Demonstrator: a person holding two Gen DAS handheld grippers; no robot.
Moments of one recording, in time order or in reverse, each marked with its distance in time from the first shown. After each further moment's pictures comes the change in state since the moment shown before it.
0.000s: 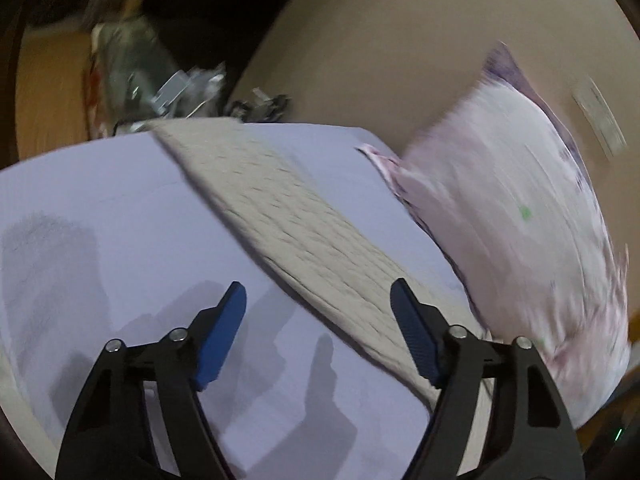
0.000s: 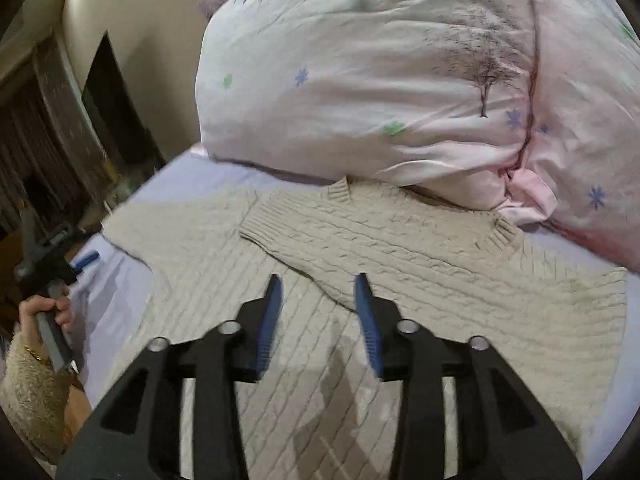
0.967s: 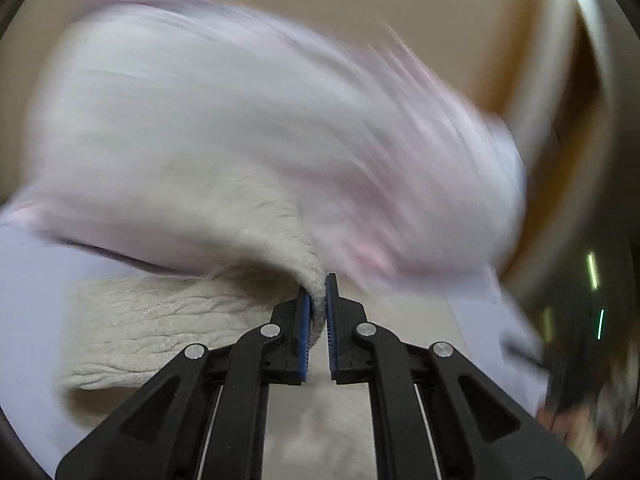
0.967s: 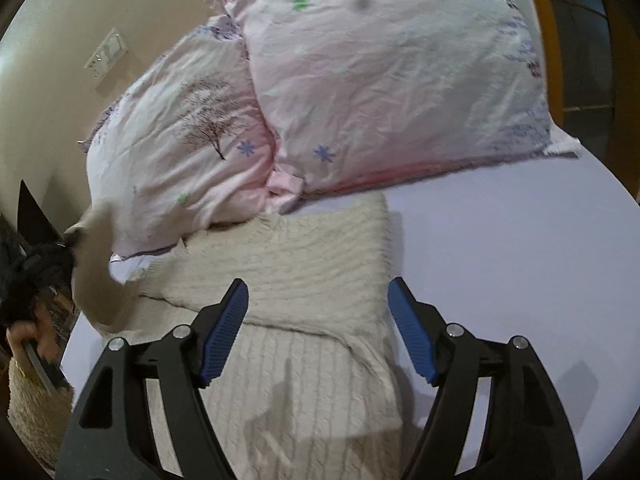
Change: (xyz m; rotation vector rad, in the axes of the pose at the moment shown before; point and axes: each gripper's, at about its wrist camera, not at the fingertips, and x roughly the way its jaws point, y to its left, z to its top) left arm -0.005 -0.333 -0.182 0.868 0.282 -0.556; right arm -0.120 -0.168 -0.069 0.401 -0.144 -0.227
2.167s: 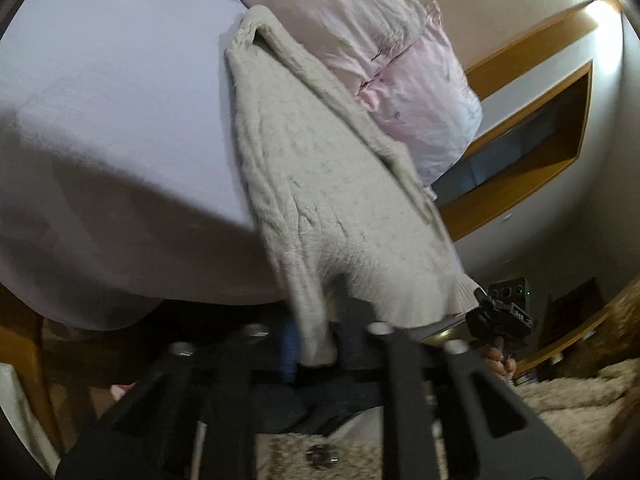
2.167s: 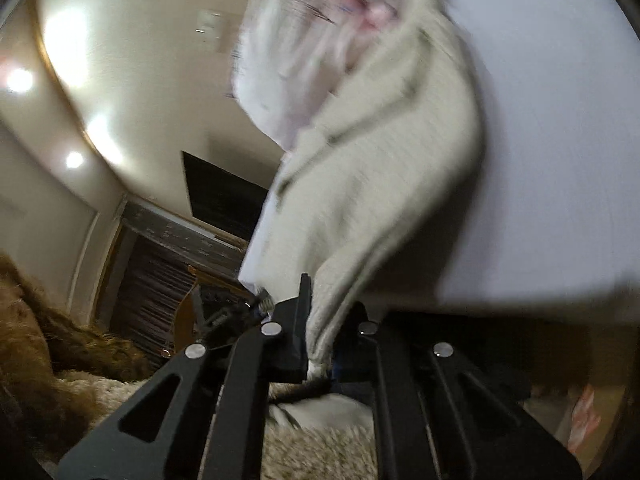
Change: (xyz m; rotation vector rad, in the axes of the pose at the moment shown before) left arm -0.154 0.080 -0.272 -0.468 0.090 -0.270; right arm -0.091 -0.026 -0.164 0.177 0.227 0.743
